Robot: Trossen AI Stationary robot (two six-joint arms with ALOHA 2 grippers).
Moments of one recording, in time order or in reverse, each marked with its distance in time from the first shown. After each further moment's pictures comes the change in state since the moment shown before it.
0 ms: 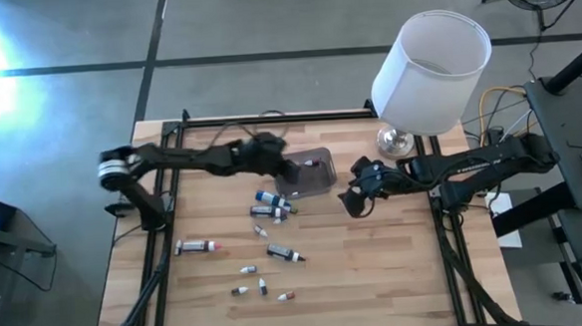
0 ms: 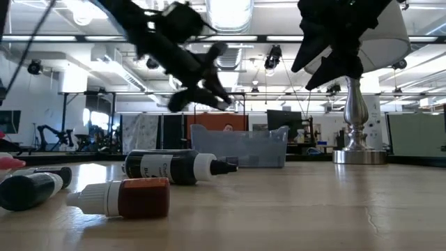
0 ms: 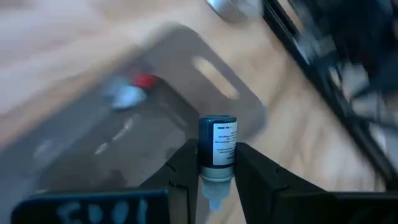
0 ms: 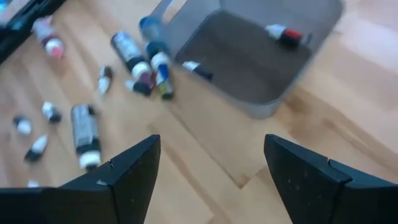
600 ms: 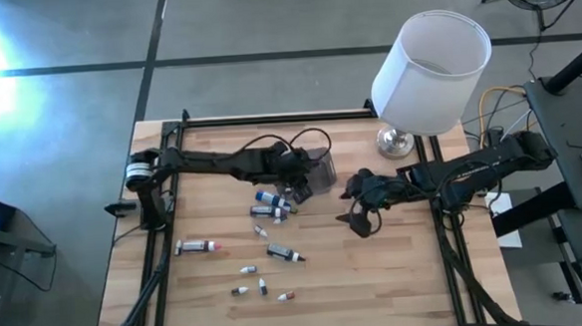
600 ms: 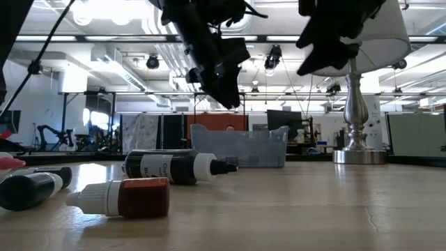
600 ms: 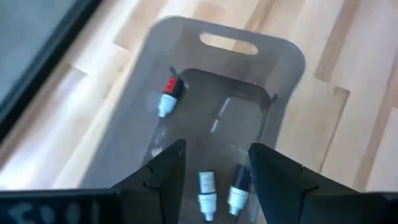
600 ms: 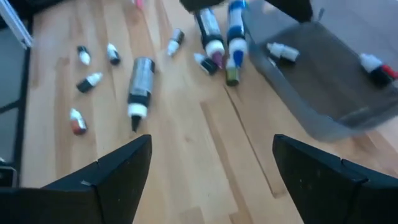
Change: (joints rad) left arm -0.157 0.187 0.427 -0.572 -0.387 0.420; right arm 0.103 0.025 0.015 0.107 -0.098 -0.274
